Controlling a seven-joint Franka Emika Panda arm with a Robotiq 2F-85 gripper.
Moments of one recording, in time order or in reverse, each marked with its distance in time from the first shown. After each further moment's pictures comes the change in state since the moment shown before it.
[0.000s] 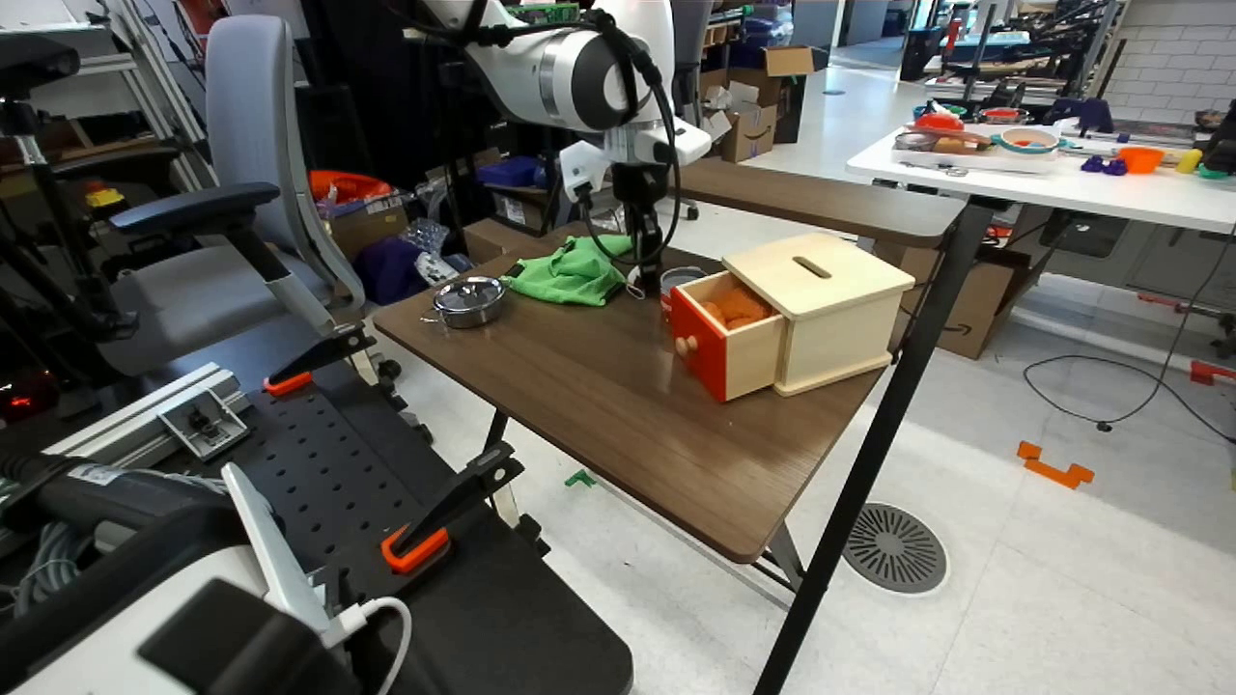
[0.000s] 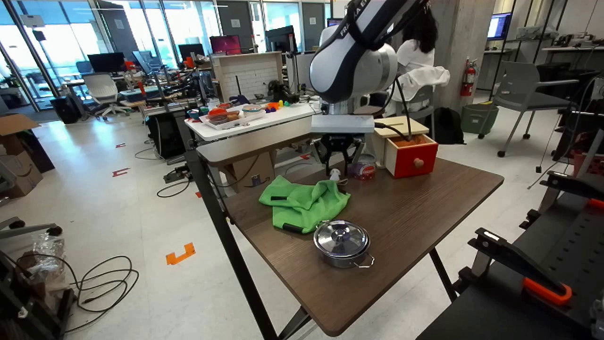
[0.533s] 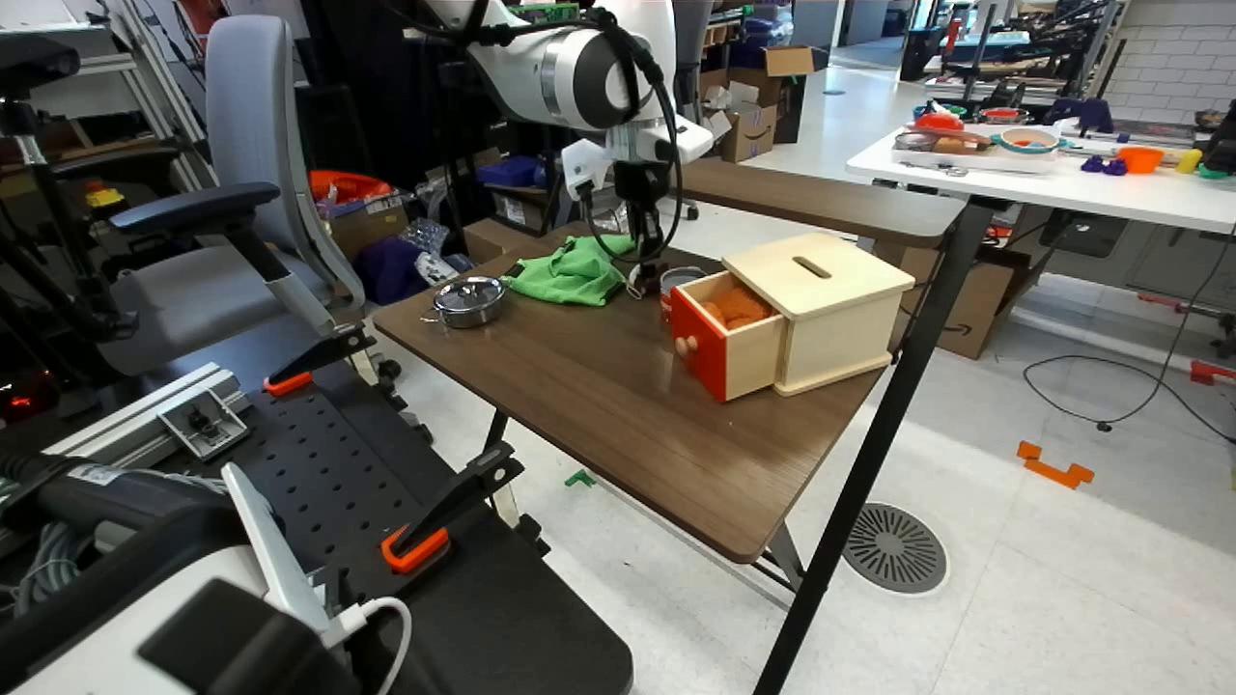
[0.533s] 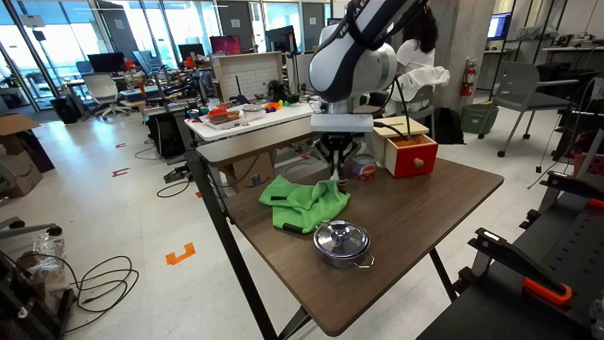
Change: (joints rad) arm 0.000 0.004 -0.002 0.012 0.000 0.000 0.004
